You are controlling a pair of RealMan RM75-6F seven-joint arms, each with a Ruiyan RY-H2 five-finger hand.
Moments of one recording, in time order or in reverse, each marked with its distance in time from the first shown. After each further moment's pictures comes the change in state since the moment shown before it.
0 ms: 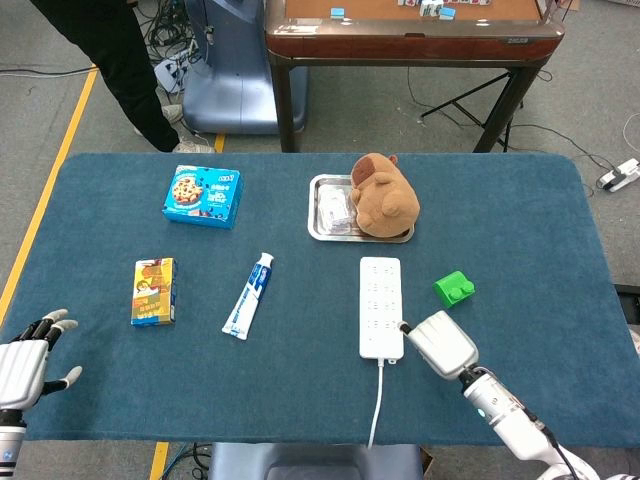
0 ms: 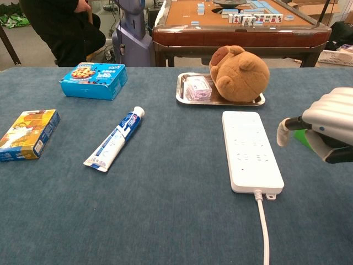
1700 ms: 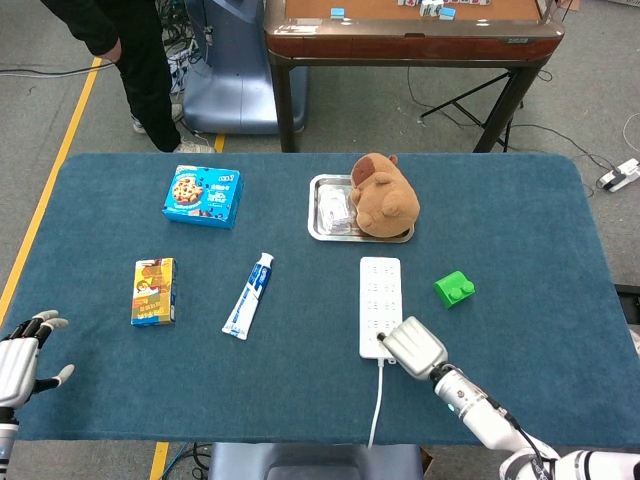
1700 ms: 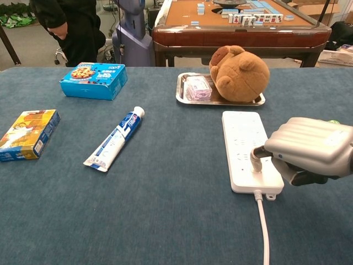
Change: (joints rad) left arm -0.001 0.016 -0.013 0.001 -0.045 -0.018 -0.023; right arm 0.146 -0.113 -0.060 0.042 0.208 -0.072 -0.117
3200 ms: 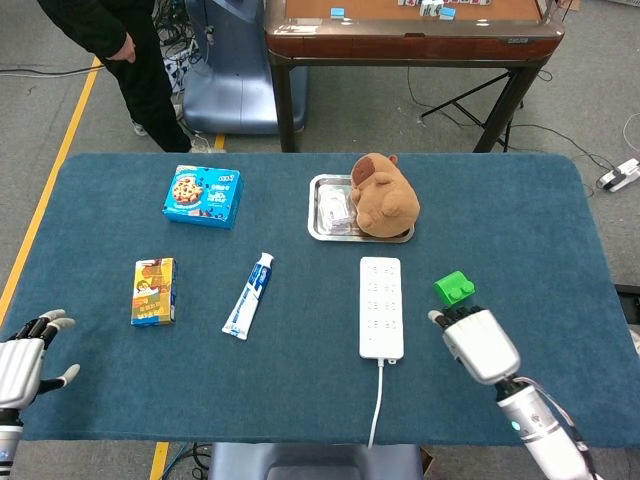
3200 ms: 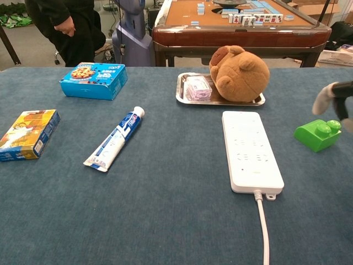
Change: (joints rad) left arm 0.004 -0.014 0.008 0.010 0.056 0.035 -0.010; right arm -0.201 0.185 -0.082 -0.038 -0.276 0.474 0.240
